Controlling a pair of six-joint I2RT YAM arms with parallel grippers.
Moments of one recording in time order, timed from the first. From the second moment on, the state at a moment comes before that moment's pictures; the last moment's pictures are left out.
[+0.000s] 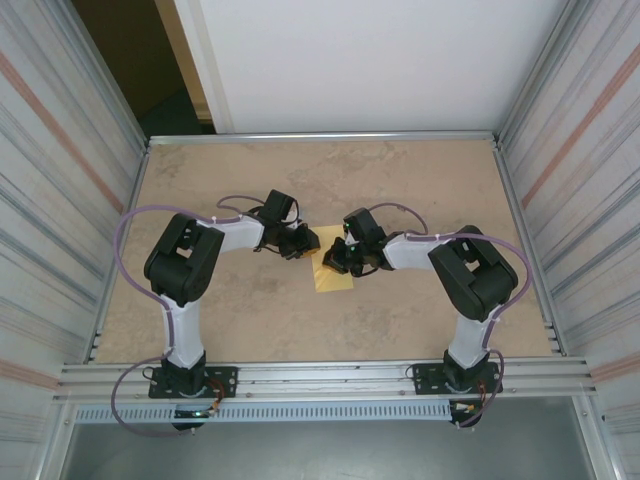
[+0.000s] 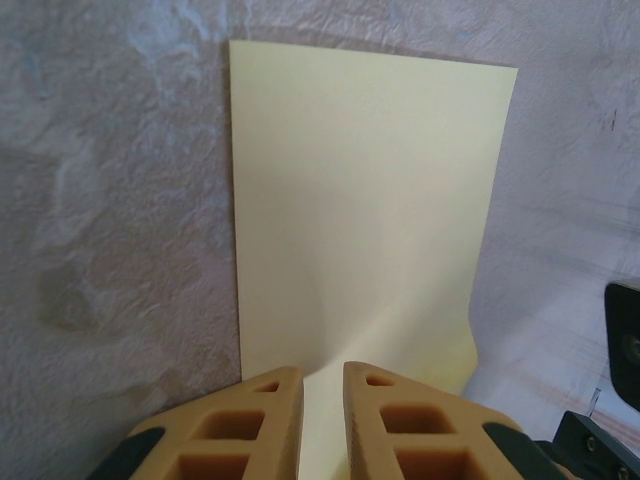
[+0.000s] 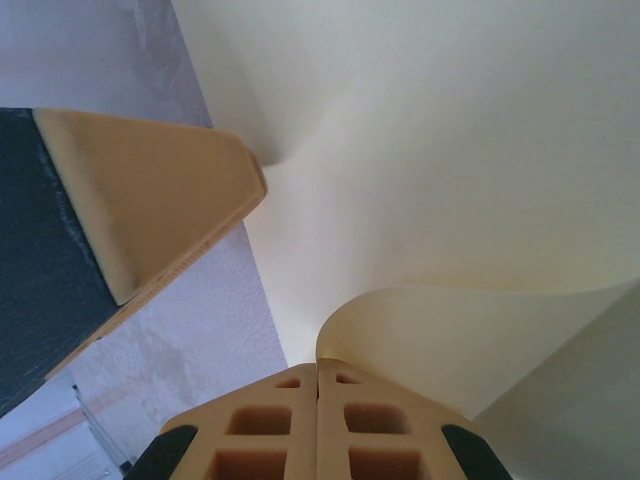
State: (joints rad) left arm -0.49 1.97 1.12 -0.17 0.53 -0.79; right arm 0.64 1.82 0.91 0.00 -0.42 1.04
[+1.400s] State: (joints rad) left arm -0.49 1.97 1.12 -0.17 0.53 -0.79; right arm 0.64 1.85 0.91 0.01 -0.40 1.04
